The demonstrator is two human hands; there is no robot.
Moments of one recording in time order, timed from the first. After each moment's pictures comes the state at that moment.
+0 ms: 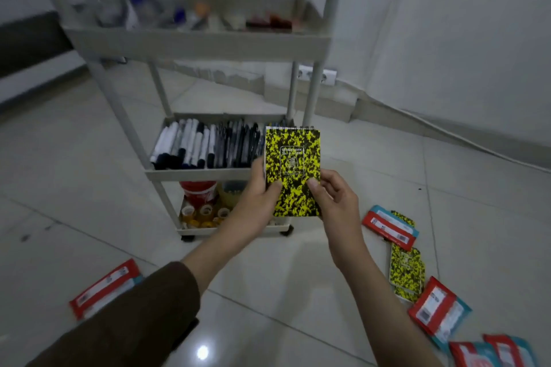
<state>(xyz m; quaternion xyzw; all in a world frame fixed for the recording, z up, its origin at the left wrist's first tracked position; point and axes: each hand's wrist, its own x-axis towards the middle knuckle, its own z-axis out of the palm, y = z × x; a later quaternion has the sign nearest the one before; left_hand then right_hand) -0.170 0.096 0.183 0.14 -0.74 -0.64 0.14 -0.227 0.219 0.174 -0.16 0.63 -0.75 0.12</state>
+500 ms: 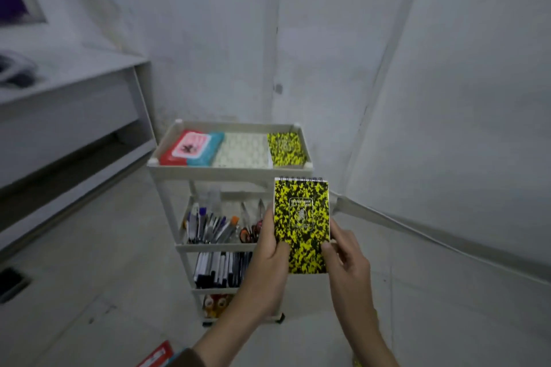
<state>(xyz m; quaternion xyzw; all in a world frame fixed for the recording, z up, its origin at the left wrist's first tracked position) -0.130 0.136 0.599 0.15 -0.72 -0.64 0.21 -0.188 0.247 0.577 -0.22 0.68 -0.70 0.01</state>
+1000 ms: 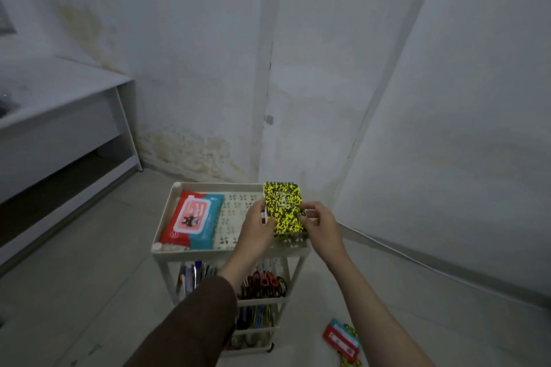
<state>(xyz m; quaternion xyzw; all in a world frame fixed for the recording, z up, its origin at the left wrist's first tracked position) -0.252 0.015 0.706 0.24 -0.77 -0.58 0.12 -0.322 0.132 0.707 -0.17 0.82 -0.53 0.08</state>
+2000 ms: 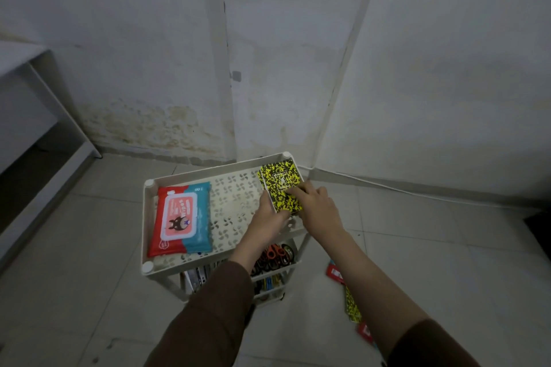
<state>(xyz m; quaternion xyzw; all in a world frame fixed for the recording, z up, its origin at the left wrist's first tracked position) -0.293 -0.009 0.654 0.17 -0.73 -0.66 -0.06 -0.344 0.105 0.662 -0.23 0.97 -0.08 0.05</state>
